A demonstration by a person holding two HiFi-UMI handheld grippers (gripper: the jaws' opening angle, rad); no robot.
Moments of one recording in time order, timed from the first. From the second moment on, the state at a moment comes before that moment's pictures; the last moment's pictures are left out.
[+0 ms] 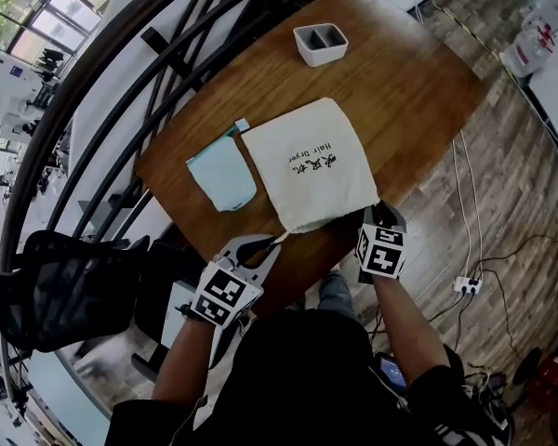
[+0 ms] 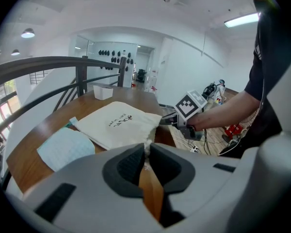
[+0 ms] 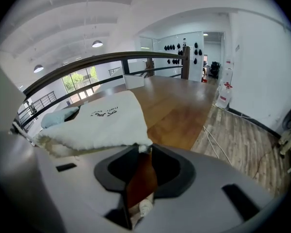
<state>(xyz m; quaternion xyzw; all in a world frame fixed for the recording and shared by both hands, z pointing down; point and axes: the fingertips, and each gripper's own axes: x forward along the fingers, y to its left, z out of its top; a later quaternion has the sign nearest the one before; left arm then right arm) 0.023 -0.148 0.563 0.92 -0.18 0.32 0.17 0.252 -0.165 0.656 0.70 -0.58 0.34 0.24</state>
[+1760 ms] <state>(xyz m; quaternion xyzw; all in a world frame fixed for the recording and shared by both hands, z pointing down) -0.081 -0.224 0.483 0.83 -0.47 0.28 0.07 0.292 -0.187 0.506 0.61 -0.74 0.22 0.17</state>
